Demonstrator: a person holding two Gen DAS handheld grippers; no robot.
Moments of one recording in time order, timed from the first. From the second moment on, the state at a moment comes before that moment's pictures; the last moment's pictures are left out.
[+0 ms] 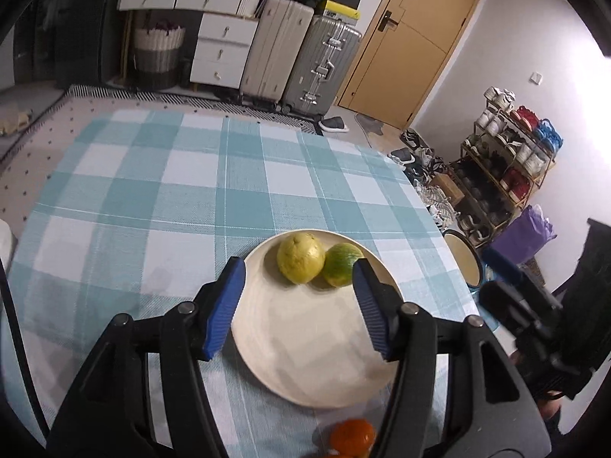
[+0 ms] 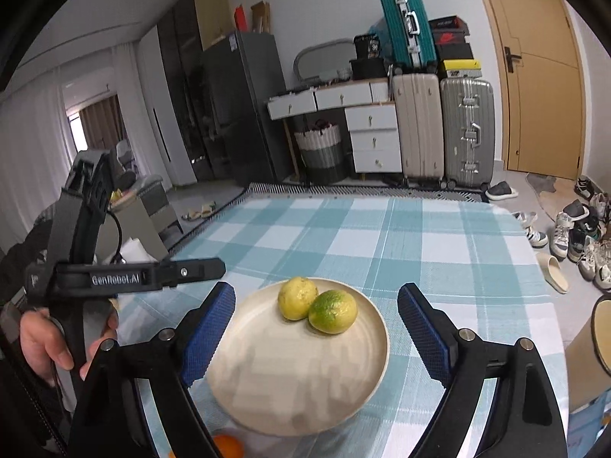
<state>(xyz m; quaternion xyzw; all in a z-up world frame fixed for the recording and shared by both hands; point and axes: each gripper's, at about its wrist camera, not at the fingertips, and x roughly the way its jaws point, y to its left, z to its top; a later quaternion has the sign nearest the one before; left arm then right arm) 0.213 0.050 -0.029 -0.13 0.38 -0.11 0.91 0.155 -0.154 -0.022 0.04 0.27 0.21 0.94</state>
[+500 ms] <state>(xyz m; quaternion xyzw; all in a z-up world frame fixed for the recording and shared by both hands) 0.102 0.022 0.009 -0.05 0.33 -0.05 0.94 0.066 -0.158 0.012 0.06 0.21 0.19 0.96</state>
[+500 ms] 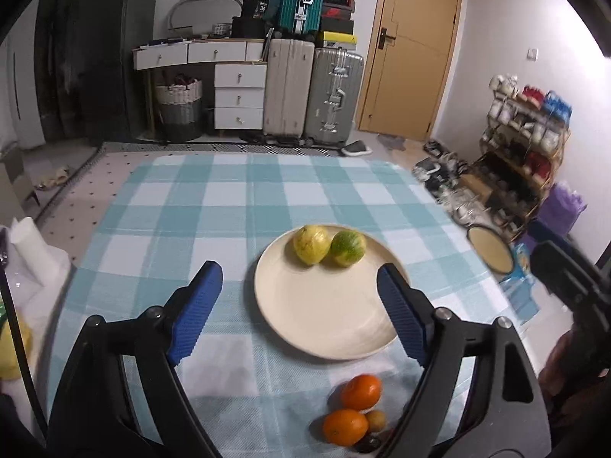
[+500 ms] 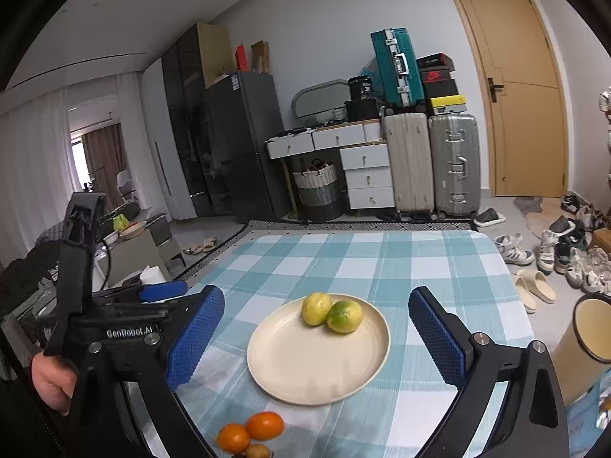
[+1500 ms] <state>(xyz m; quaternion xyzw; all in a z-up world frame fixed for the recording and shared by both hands) 0.027 0.035 -0.044 -0.05 0.37 -0.08 0.92 0.010 -0.169 -0.036 0.07 0.27 0.18 0.94</state>
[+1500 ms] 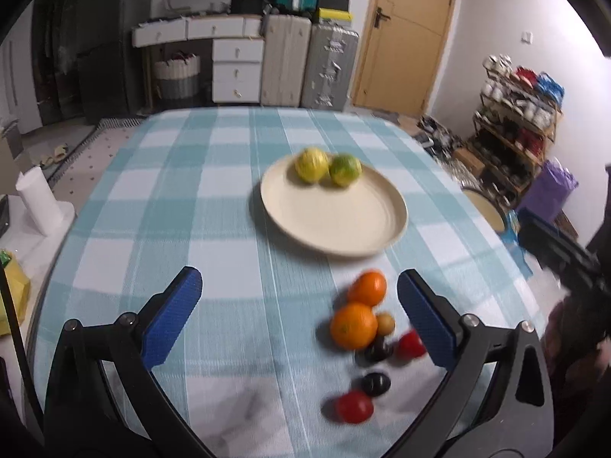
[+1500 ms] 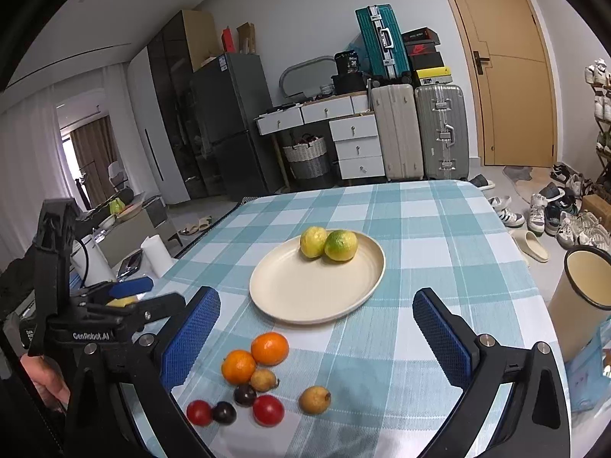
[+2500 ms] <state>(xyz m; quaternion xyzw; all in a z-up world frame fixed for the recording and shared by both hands) -0.011 -0.001 -0.129 0.02 0.48 -0.21 0.85 -0.001 -0.158 -0.060 0.07 0.30 0.20 0.93</state>
